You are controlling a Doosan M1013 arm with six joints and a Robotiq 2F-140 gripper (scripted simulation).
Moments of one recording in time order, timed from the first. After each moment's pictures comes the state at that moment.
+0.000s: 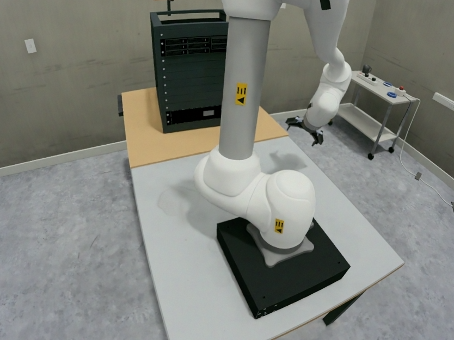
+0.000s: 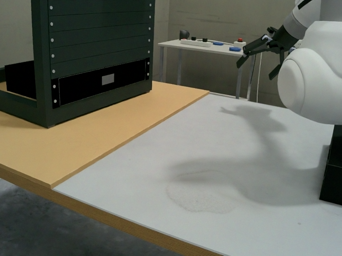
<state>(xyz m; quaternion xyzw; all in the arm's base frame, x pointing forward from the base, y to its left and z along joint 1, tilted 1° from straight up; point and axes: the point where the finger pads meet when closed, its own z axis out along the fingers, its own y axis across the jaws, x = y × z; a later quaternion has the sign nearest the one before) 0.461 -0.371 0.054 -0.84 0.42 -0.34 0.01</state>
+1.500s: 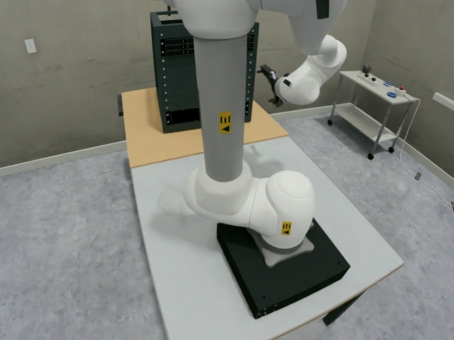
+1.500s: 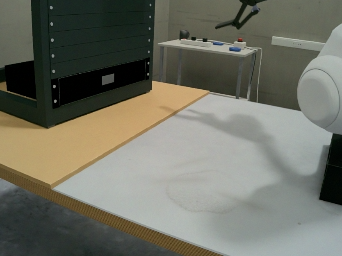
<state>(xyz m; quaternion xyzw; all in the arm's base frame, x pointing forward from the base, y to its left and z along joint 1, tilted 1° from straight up) 0.599 -0.217 0.279 -0.64 0.52 -0.49 0.29</state>
